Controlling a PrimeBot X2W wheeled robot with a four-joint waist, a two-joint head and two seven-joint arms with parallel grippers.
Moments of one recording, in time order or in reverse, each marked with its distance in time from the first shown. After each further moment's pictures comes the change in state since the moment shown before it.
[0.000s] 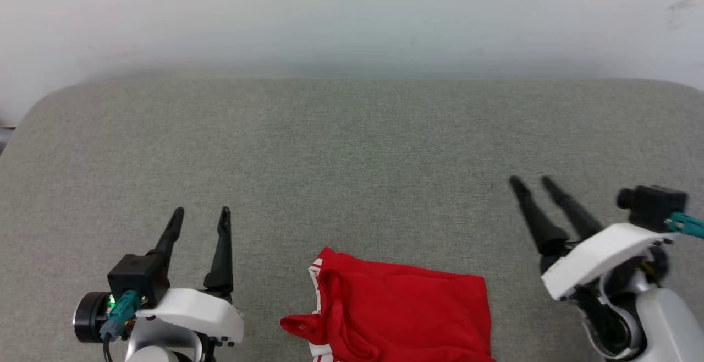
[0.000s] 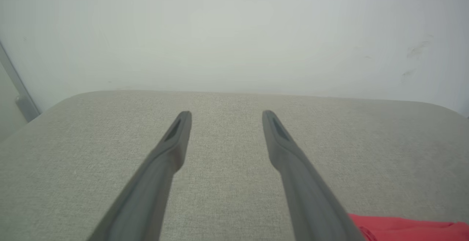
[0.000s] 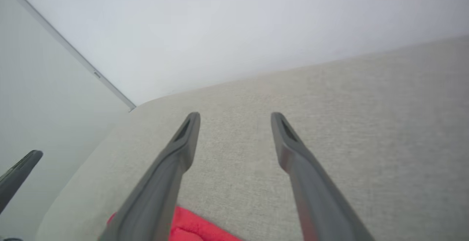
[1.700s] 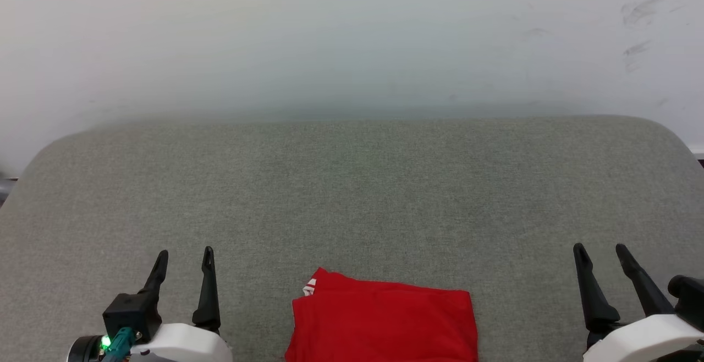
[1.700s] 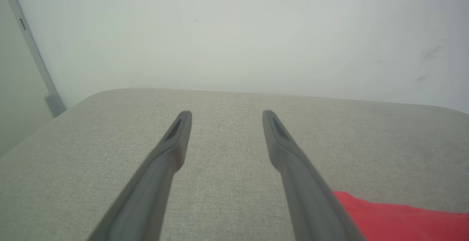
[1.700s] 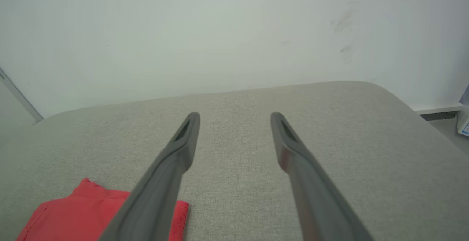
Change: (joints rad) left arm 0.127 -0.068 0.105 0.089 0.067 -0.044 -0.035; right arm 0.356 0.128 -0.272 -0.306 -0.456 0.000 -0.058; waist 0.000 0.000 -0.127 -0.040
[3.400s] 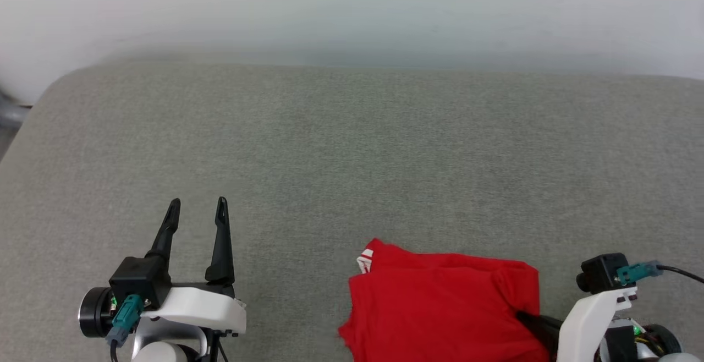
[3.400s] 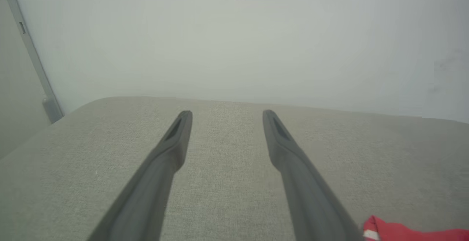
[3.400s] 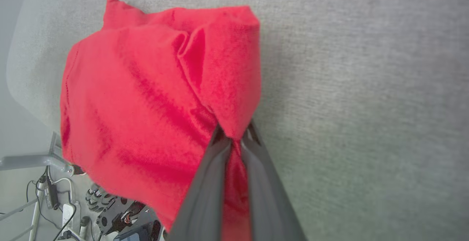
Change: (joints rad) left arm -0.096 -0.168 0.153 0.005 0.187 -0.174 -0.002; right arm -0.134 -0.197 0.242 0.232 0.384 0.000 0.569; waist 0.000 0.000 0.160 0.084
